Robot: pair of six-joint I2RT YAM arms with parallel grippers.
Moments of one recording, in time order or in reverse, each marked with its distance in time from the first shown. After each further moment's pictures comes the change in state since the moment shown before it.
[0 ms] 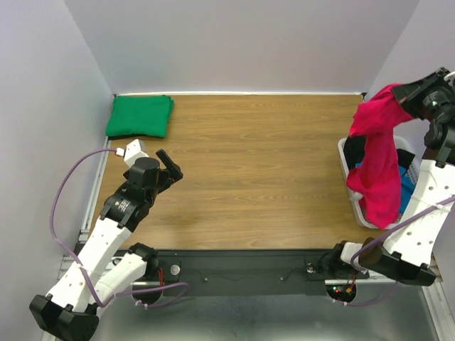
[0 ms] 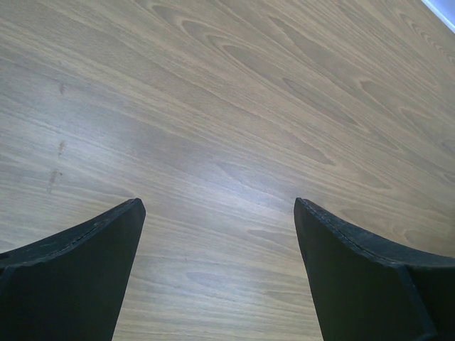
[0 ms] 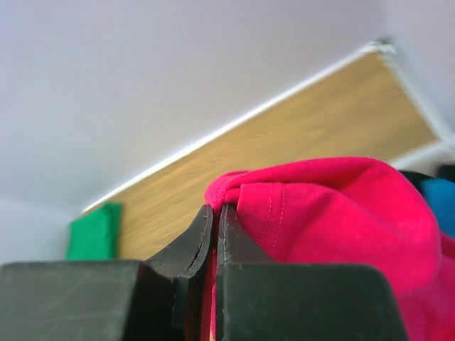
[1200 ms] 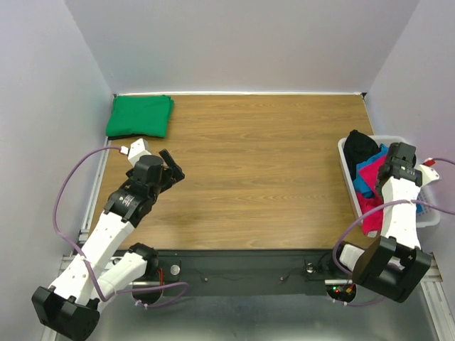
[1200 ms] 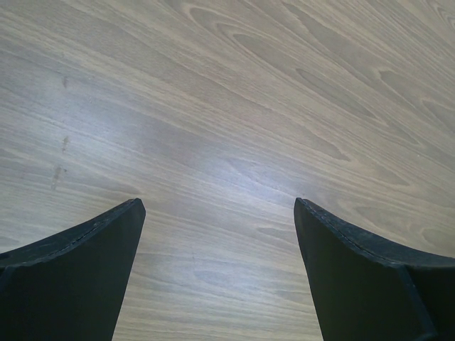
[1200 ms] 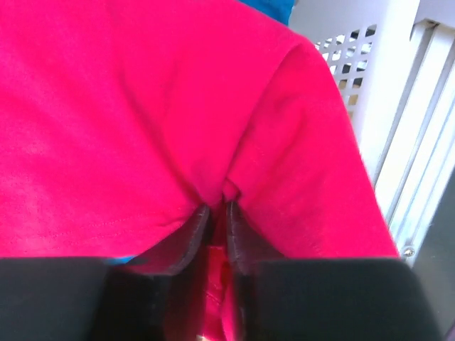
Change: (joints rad) left arm 0.000 0.051 0.000 0.000 0.002 0.009; right arm 0.000 -0.124 -0.969 -0.037 0.907 0.224
